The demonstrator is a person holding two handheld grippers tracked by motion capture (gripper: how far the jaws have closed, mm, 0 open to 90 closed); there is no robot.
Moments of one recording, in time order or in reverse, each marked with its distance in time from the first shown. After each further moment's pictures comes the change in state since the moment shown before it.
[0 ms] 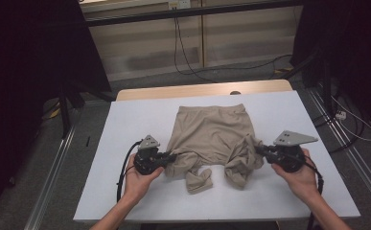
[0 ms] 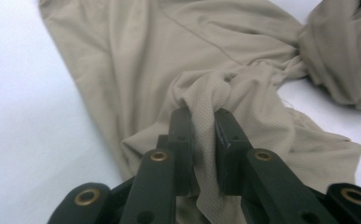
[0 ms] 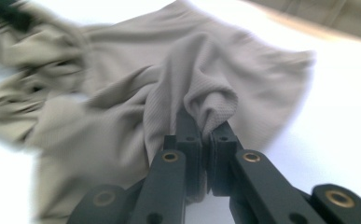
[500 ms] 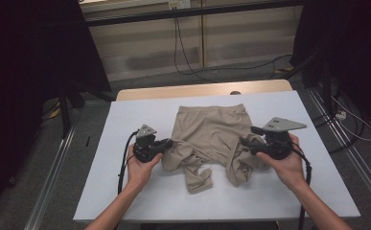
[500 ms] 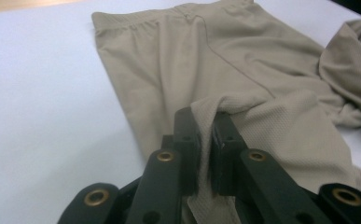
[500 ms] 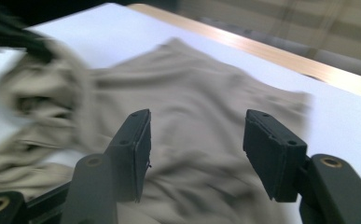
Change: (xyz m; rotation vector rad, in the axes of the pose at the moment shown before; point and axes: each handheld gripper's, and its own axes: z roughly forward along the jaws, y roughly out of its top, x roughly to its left) left arm 0.027 0.019 0.018 -0.070 0.069 -0.080; right arm 0.019 0.039 0.027 -0.046 0.043 0.013
